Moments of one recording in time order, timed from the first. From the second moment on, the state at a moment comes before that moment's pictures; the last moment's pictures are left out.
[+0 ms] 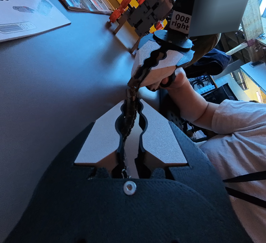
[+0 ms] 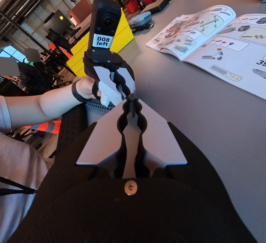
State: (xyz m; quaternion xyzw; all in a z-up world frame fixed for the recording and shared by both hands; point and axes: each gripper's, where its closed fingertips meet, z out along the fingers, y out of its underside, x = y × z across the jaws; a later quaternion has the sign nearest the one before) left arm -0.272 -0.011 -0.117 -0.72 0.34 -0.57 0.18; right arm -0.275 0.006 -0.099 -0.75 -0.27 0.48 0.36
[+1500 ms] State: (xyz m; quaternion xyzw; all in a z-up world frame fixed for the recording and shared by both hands) left arm -0.304 0.008 -0.017 -0.61 0.30 -0.61 0.40; right arm -0.304 0.007 -0.032 -0.65 -0.29 0.60 0.37
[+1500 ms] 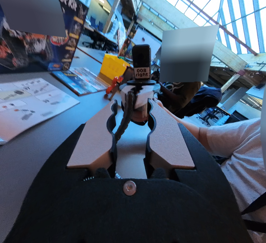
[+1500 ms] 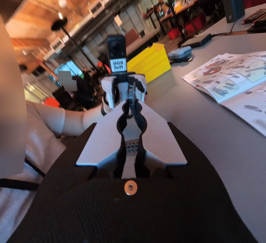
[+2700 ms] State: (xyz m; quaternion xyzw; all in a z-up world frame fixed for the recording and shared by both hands) left arm -0.343 0.010 -0.037 -0.62 0.36 -0.61 0.34; right arm -0.338 0.010 -0.041 -0.59 -0.36 0.68 0.26
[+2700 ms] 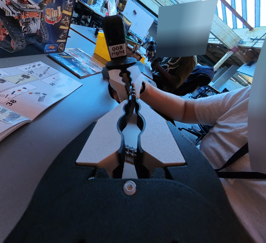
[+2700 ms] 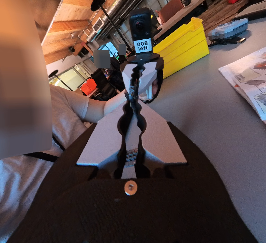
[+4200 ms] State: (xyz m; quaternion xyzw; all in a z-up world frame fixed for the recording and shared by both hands) left arm -0.351 0.025 -0.029 -0.60 0.30 -0.64 0.36; right arm -0.354 0.020 -0.036 -0.58 -0.30 0.69 0.31
